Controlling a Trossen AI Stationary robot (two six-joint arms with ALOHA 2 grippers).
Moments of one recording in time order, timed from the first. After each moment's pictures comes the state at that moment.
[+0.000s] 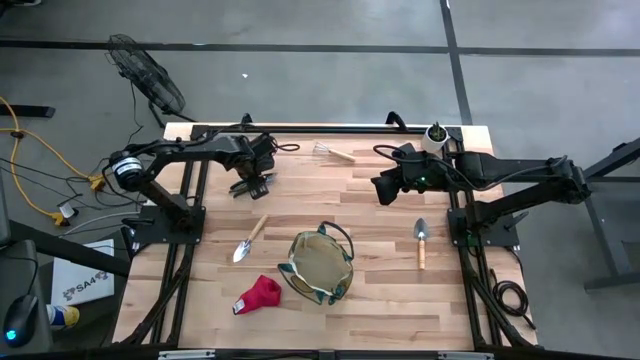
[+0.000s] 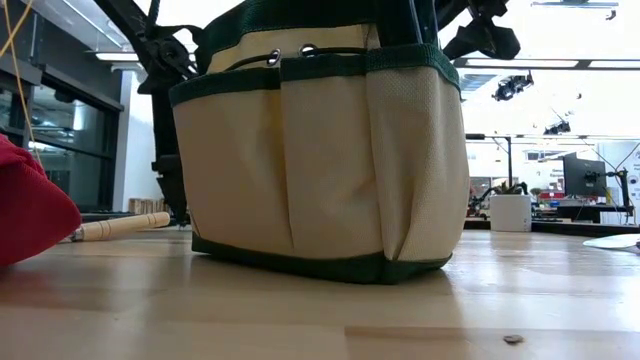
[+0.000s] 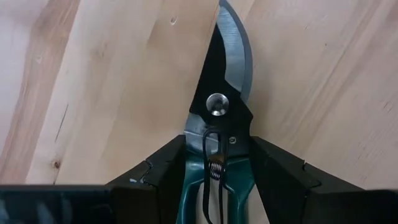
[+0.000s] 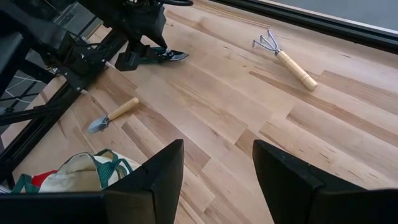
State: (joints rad) left arm 0.59 1.53 0.84 -0.65 -0.05 0.15; right arm -0.03 1.13 1.11 -0.70 0.31 0.85
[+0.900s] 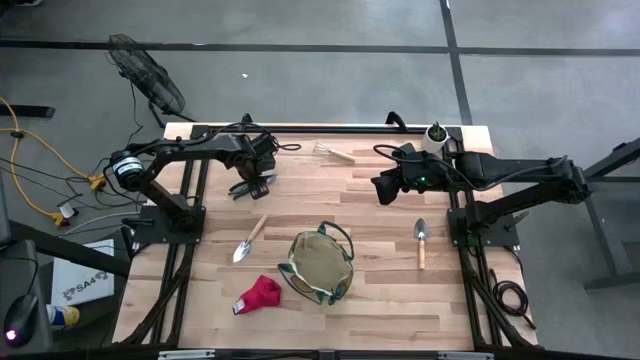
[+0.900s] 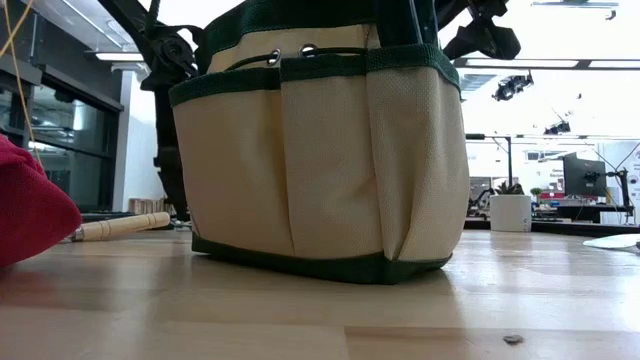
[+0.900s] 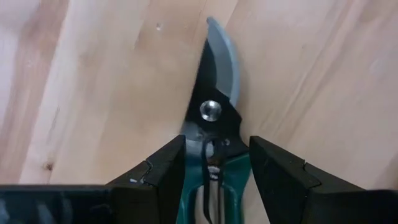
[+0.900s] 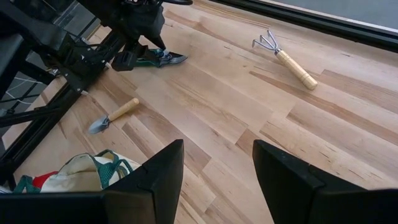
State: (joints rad) left arm 0.59 1.53 0.87 -0.70 -0.02 0.16; right arm -0.03 1.13 1.11 -0.70 0.31 0.85
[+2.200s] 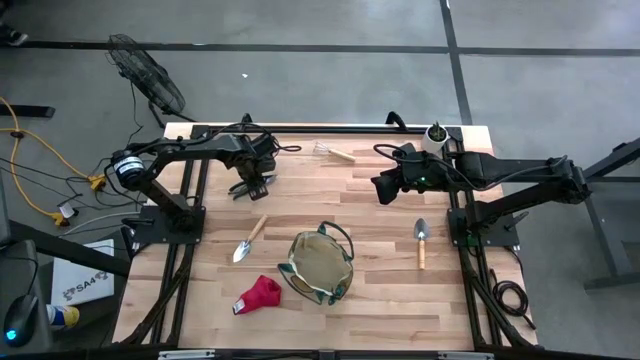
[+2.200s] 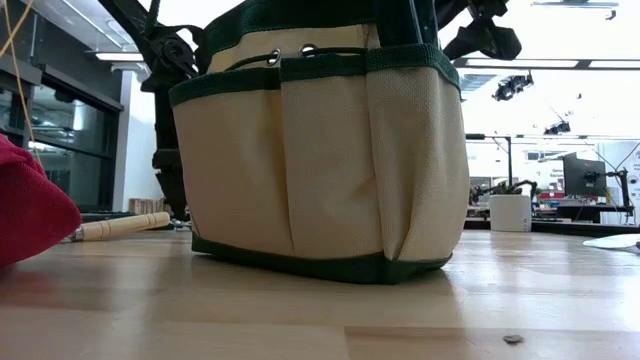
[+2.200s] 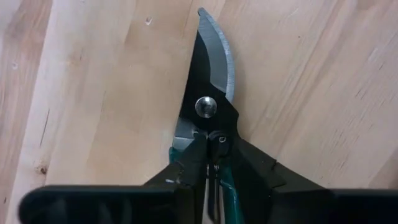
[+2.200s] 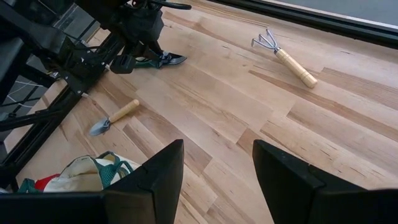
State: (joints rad) left arm 0.60 1.54 0.87 -0.71 -0.01 0.20; right arm -0.03 1.13 1.11 -0.70 0.31 0.87
